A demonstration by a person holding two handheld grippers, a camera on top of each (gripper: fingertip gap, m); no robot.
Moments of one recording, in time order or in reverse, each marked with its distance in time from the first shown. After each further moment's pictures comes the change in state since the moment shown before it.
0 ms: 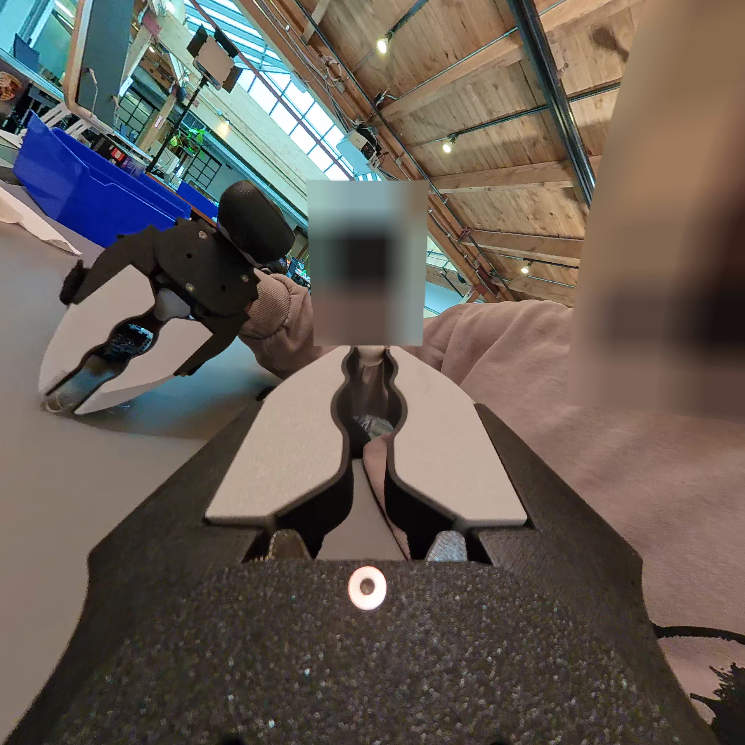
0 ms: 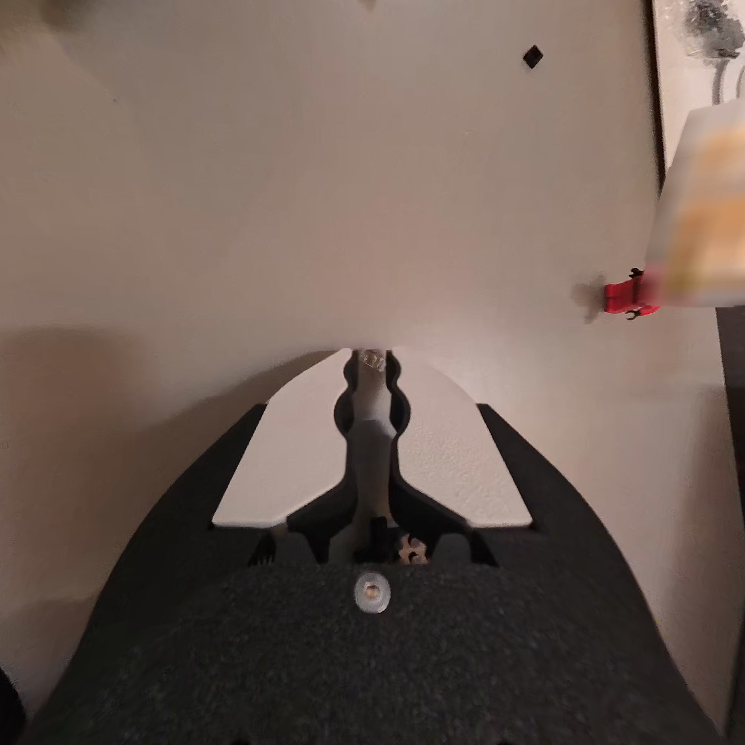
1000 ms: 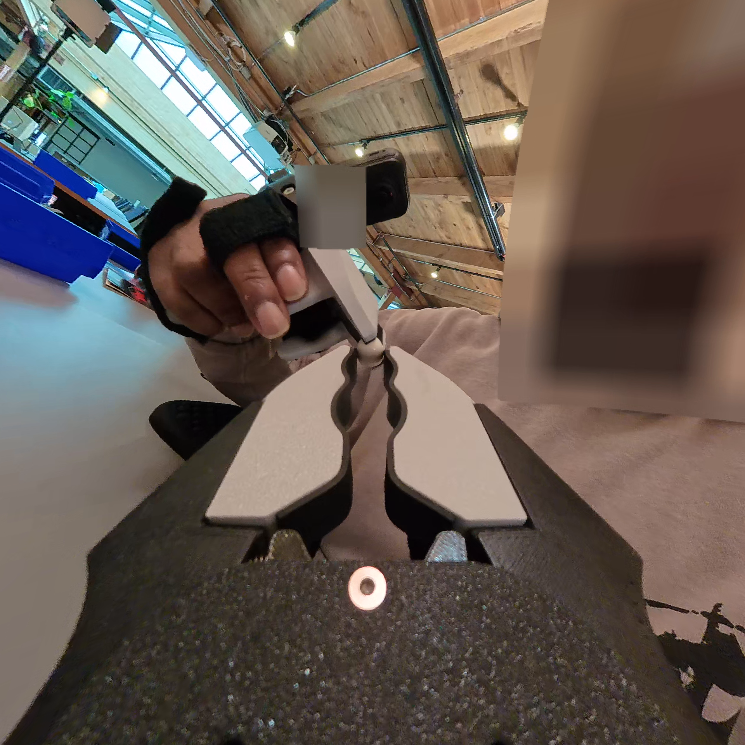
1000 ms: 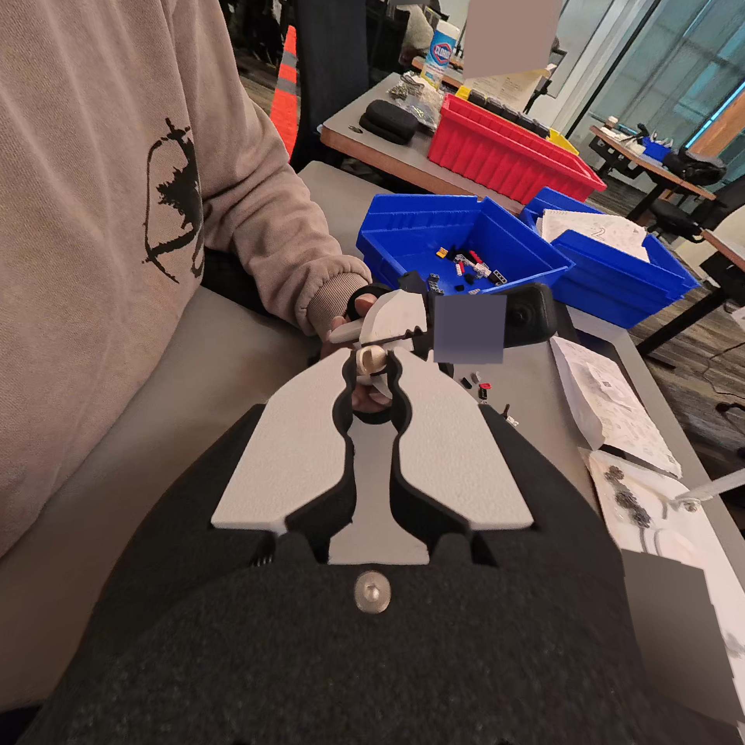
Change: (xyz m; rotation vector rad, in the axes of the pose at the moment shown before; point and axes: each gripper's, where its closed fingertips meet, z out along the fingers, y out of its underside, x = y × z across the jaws) left arm 0.038 0.005 0.016 0.003 0.230 -0.101; right arm -0.099 -0.181 -0.112 0.739 -0.176 -0.261
